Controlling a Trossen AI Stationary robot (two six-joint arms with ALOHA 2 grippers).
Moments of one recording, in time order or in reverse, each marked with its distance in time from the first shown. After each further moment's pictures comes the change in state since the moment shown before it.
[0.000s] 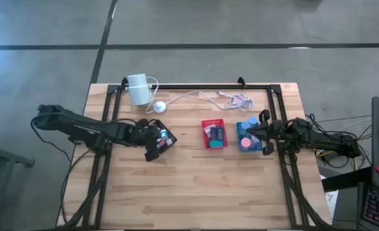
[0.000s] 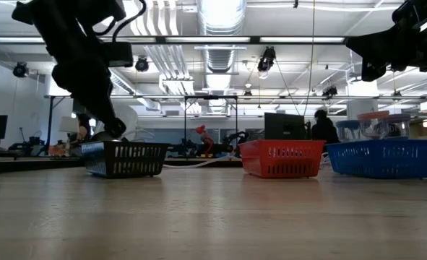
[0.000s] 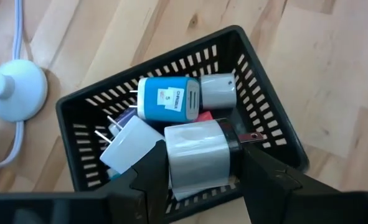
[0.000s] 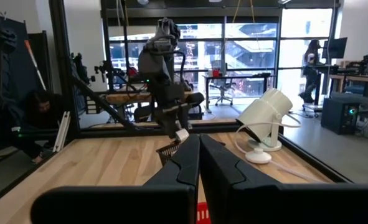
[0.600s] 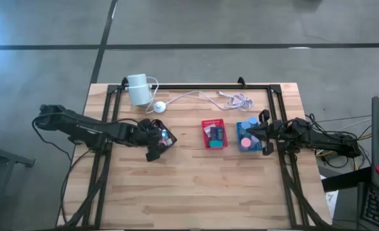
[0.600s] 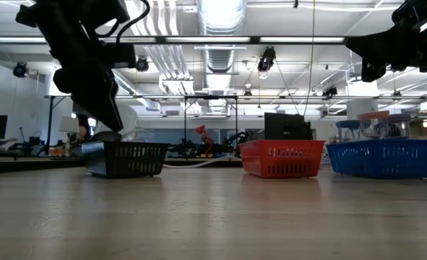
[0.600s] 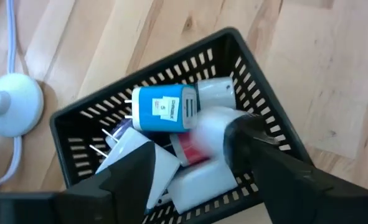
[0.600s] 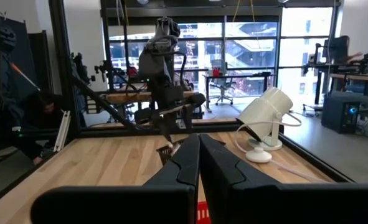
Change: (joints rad) left arm 0.011 0.042 -0.001 0.044 0.003 0.064; right arm 0.000 0.001 -0.001 -0.001 0.000 0.004
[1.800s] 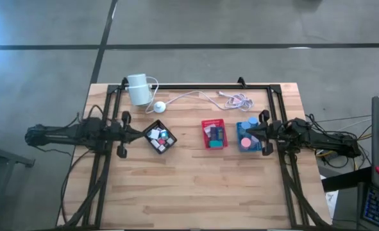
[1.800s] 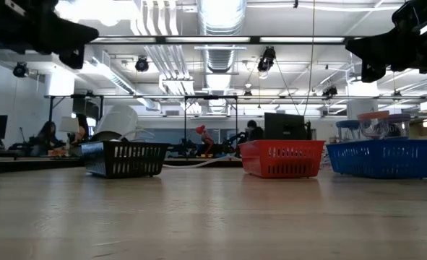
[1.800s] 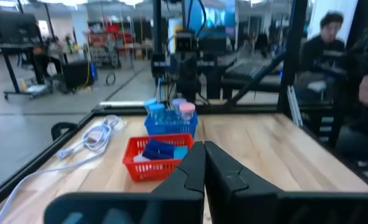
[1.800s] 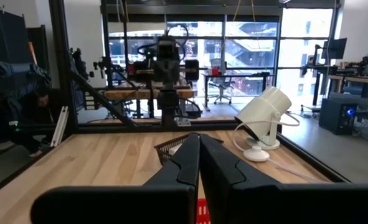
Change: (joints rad) left arm 0.081 -1.055 -0.478 0.513 0.314 0.337; right arm 0.000 -0.002 -0.008 -0.003 0.000 -0.023
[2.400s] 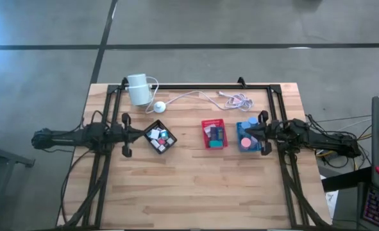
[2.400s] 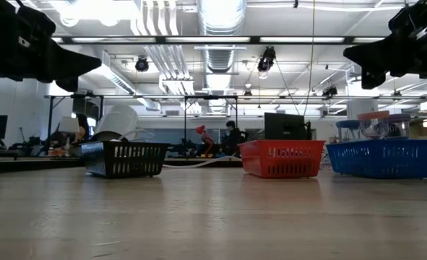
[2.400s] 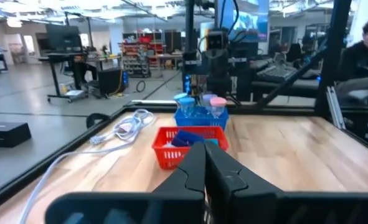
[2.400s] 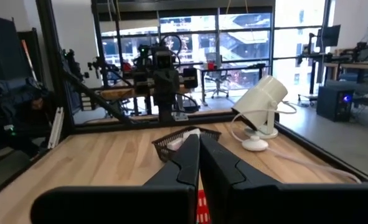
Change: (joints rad) left arm 0.000 -0.203 -0.230 0.092 -0.131 0.003; right arm 0.000 0.001 -0.023 0.002 0.029 0.041
